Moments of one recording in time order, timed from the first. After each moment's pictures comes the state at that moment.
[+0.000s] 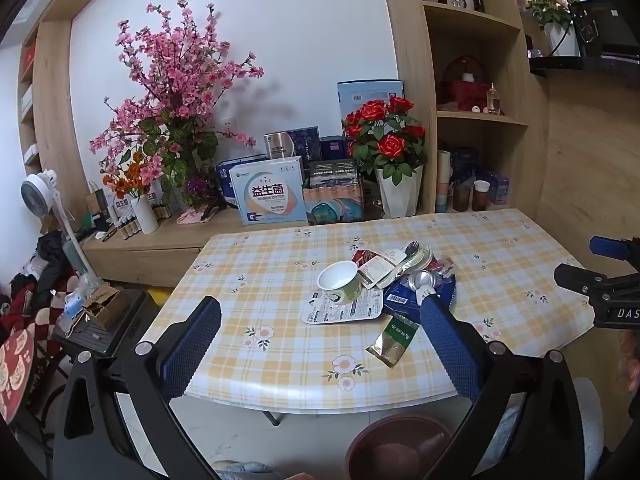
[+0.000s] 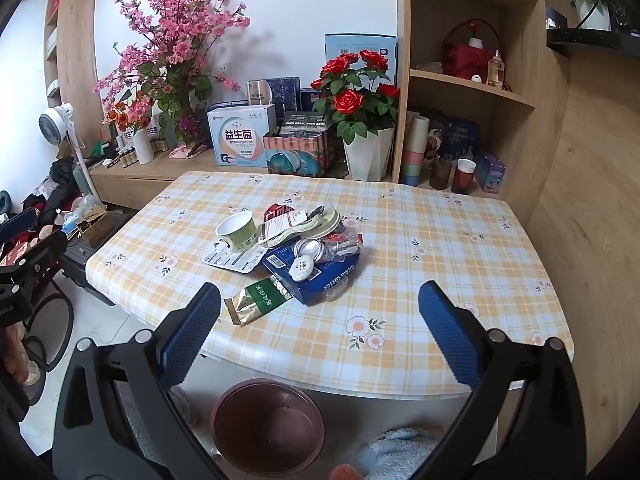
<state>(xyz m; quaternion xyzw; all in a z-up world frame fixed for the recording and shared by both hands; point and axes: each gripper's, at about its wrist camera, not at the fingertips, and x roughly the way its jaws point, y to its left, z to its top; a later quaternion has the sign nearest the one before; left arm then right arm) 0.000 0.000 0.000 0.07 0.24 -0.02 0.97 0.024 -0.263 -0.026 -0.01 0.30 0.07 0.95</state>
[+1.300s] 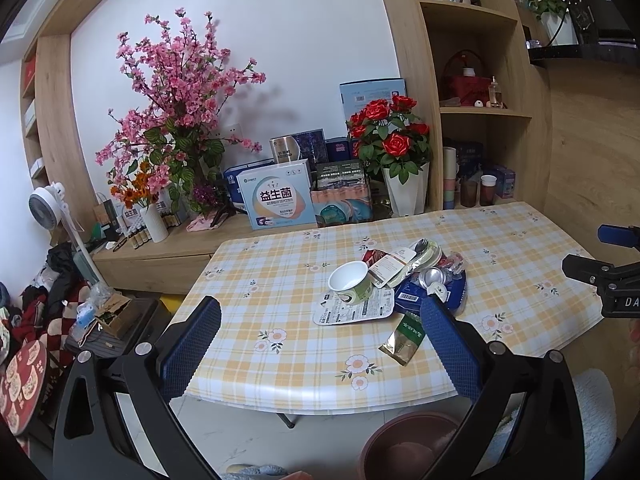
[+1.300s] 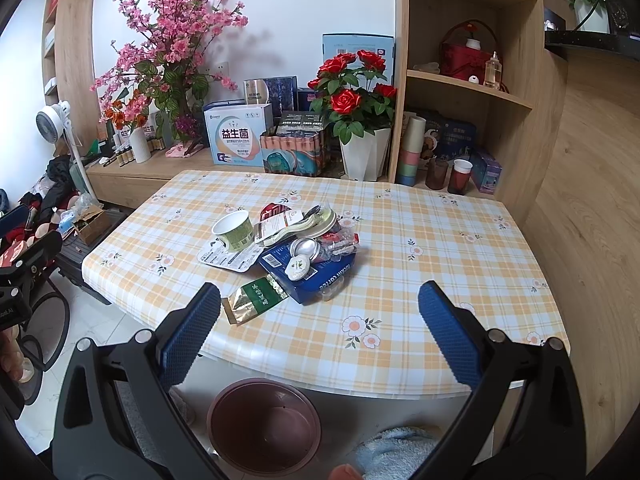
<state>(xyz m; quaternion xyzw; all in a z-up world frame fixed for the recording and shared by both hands) -0.003 -0.003 0.002 0.09 0.23 0.00 0.97 0.023 -0.262 -0.024 -0.01 0.30 0.06 0.95</state>
